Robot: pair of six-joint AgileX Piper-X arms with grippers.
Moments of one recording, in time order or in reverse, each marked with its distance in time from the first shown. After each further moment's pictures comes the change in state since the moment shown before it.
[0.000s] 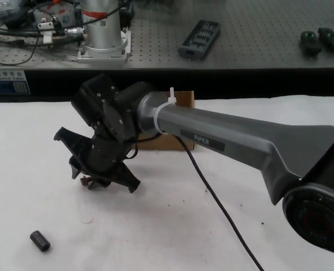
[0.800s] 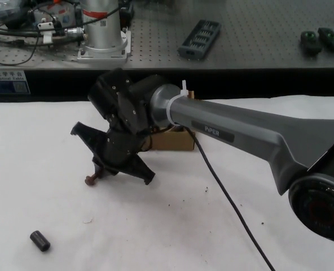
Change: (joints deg) left arm 0.0 0.0 0.0 0.0 0.0 0.0; right arm -2.3 0.3 0.0 8.1 -1.4 -10.5
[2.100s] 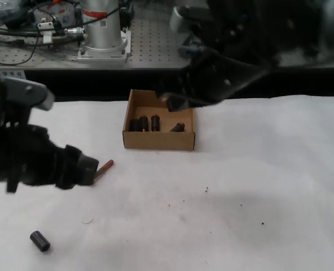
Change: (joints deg) left arm 0.0 60.9 -9.5 -17.1 -2.2 16.7; right arm -12.0 -44.3 41.4 -20.3 -5.9 -54.0
